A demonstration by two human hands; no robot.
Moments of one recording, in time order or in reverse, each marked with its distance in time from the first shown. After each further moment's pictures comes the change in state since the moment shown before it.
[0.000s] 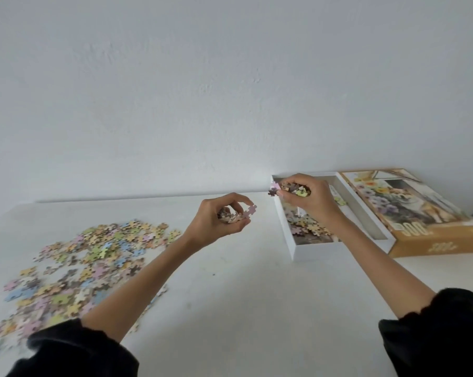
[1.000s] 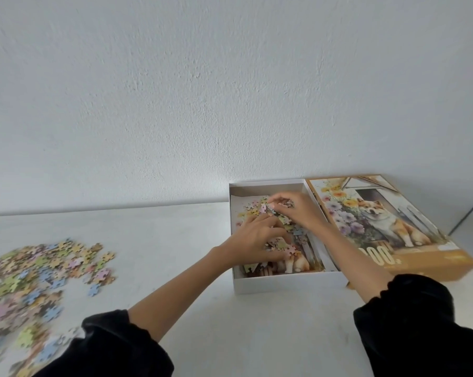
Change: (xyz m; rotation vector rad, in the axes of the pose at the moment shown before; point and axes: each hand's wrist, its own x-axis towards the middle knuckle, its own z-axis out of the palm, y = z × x) left_hand 0.103 -0.004 0.173 0.488 -0.503 0.161; right_hand 0.027 0.151 -0.060 -0.174 -0.252 0.241
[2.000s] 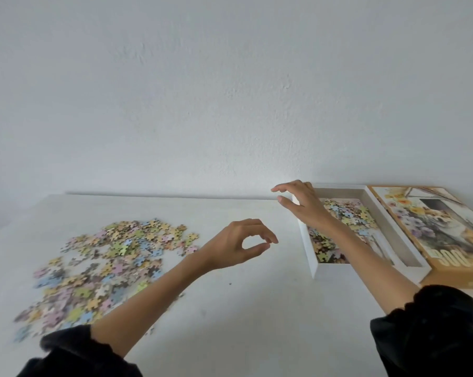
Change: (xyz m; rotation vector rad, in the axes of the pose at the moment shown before) left_hand -0.181 -0.042 -0.084 -0.303 0.248 -0.057; right_hand 0.007 -0.132 0.081 -0.090 -0.040 -0.152
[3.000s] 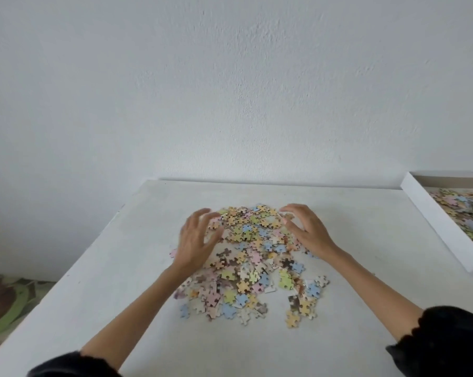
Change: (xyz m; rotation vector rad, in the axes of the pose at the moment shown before) left_hand -0.241 -0.166 -0.152 0.304 0.349 -0.561; right_hand 0.023 -0.162 0.225 0.111 -0.035 0.054
